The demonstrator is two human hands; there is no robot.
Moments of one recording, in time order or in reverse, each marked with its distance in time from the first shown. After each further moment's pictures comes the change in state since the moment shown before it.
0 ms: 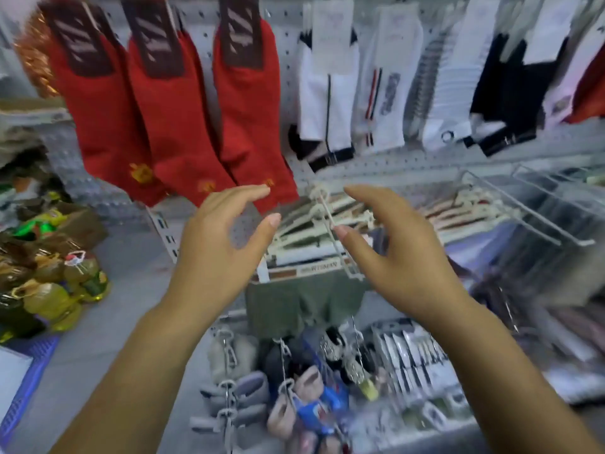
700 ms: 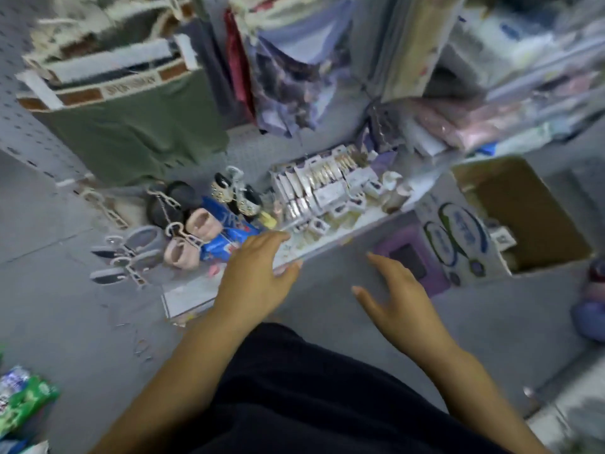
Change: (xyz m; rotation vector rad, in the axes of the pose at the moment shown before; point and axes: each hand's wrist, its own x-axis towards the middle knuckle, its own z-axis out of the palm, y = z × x) left_hand -0.318 0.169 0.228 0.017 -0.790 -0.243; right_hand -0.444 0.158 -0.113 -0.084 -0.277 0.807
